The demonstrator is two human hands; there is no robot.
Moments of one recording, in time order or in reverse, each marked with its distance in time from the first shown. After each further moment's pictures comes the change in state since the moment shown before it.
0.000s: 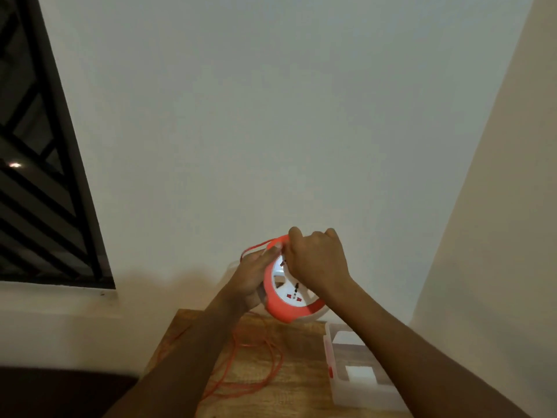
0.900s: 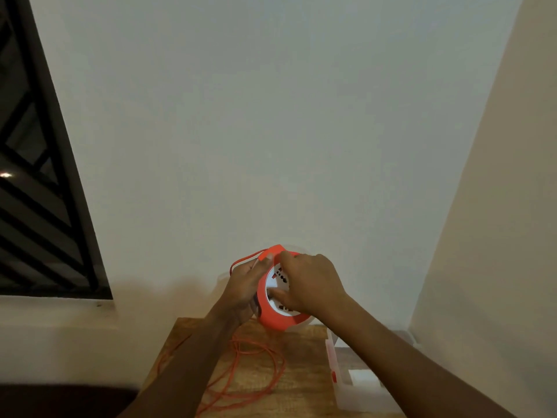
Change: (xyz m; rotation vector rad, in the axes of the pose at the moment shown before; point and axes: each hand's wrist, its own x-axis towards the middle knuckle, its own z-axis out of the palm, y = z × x) left_hand -0.010 -0.006 -0.013 0.037 0.108 0.035; right_hand -0.016 -0.013 0.012 0.109 -0.199 -0.007
